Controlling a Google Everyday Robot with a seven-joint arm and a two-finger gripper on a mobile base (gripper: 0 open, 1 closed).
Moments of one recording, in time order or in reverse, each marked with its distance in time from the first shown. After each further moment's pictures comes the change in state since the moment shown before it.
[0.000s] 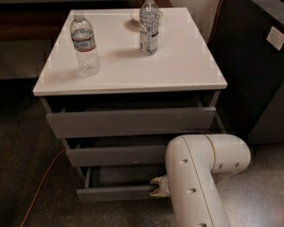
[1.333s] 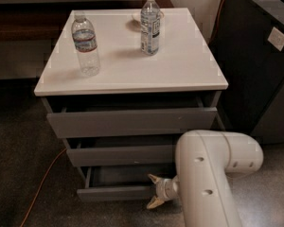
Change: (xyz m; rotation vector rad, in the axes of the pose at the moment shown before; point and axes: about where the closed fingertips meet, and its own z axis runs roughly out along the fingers) arm -0.028 0.019 -0.019 0.003 0.000 -0.001
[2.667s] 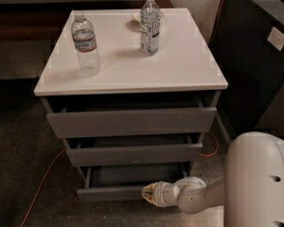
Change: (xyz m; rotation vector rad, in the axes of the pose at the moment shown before) arm -0.079 0.026 -0.063 0.064 -0.028 0.026
